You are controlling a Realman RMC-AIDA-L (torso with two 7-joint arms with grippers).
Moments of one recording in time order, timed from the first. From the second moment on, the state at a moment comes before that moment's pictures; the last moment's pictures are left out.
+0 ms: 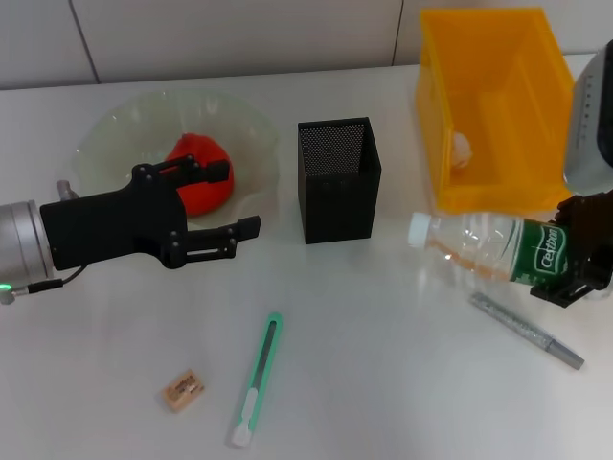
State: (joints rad) left arm -0.62 -2.07 0.65 0.51 1.94 1.56 -1.07; right arm 0.44 2.09 -1.22 -1.57 -2.73 -1.71 1.98
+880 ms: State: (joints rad) left arm -0.62 -2.07 0.65 0.51 1.91 1.56 -1.07; right arm 0.25 2.09 -0.98 -1.78 -2.37 -1.72 1.89
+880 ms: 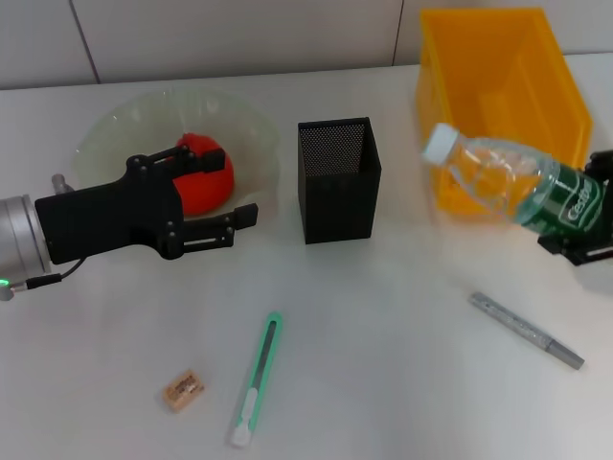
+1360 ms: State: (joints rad) left arm -0.61 -2.07 0.65 0.49 1.86 1.56 -1.06; right arm 0.22 2.08 -0.77 -1.47 -1.97 -1.70 1.64
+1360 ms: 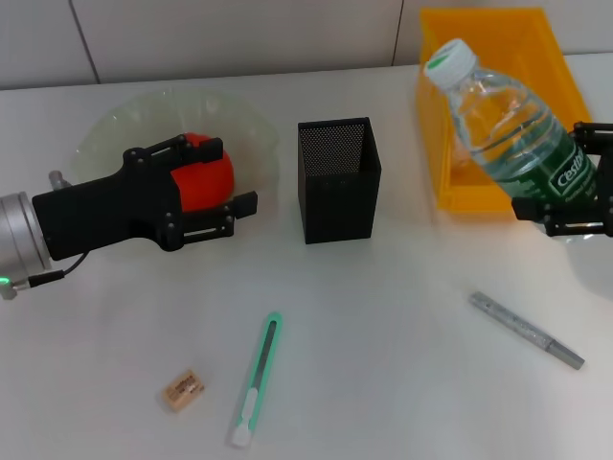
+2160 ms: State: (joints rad) left arm -0.62 -2.07 0.65 0.37 1.67 1.57 -1.08; right arm 0.32 2.09 -0.77 -0.86 -1.74 -1.58 1.14
